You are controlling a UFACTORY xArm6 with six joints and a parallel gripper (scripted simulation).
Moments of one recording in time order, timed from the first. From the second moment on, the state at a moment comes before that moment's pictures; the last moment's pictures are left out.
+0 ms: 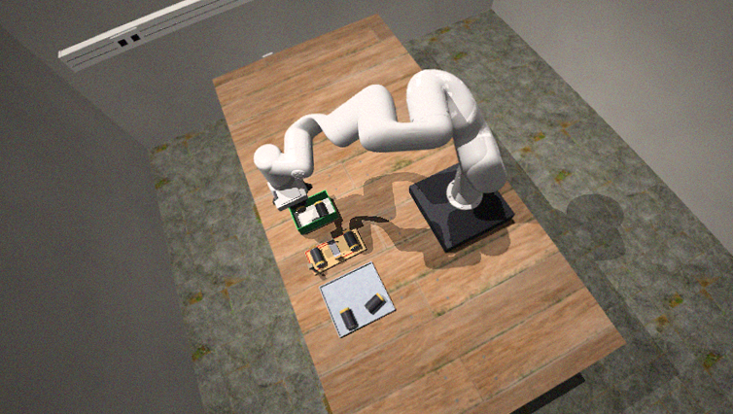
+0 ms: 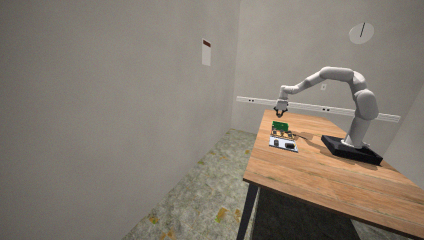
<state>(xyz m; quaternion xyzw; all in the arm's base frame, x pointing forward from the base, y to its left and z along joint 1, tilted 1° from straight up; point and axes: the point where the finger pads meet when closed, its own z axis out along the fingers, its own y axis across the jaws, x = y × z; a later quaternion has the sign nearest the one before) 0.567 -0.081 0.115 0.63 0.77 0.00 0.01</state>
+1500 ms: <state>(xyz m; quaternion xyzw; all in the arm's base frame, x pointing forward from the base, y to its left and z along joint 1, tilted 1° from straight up) 0.569 -0.082 0.058 0.63 0.77 0.00 0.01</state>
